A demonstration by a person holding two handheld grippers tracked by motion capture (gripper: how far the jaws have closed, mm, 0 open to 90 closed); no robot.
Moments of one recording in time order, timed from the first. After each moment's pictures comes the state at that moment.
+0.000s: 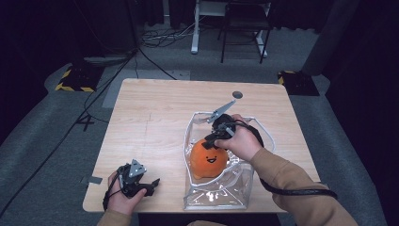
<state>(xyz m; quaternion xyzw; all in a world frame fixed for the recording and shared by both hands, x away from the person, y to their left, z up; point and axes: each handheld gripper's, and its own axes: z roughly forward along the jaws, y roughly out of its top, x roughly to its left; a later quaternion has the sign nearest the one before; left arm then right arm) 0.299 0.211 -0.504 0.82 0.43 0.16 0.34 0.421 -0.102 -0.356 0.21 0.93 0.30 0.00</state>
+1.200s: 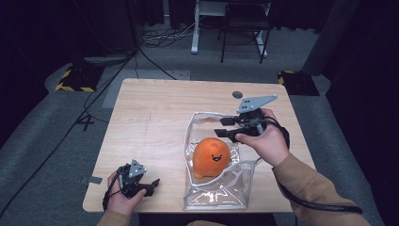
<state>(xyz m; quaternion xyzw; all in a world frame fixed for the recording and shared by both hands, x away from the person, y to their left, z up) 0.298 0.211 -0.504 0.82 0.43 0.16 0.34 0.391 -0.157 -0.297 0.21 0.87 0.44 0.09</state>
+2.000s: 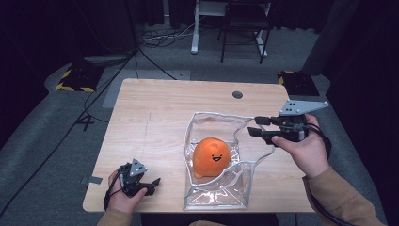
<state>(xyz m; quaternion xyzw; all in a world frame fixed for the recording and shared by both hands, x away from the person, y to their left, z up) 0.301 0.209 -0.504 0.82 0.43 0.16 0.34 0.364 -0.238 -0.278 0.27 0.83 0.46 0.14</state>
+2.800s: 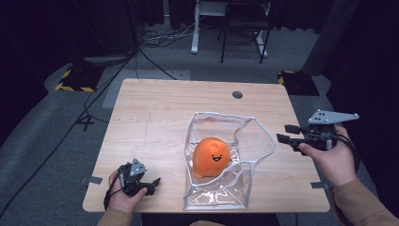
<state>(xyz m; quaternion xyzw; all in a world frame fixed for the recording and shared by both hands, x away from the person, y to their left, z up) 0.302 0.209 -0.504 0.82 0.43 0.16 0.33 0.353 -0.310 -0.298 0.35 0.82 0.41 0.17</state>
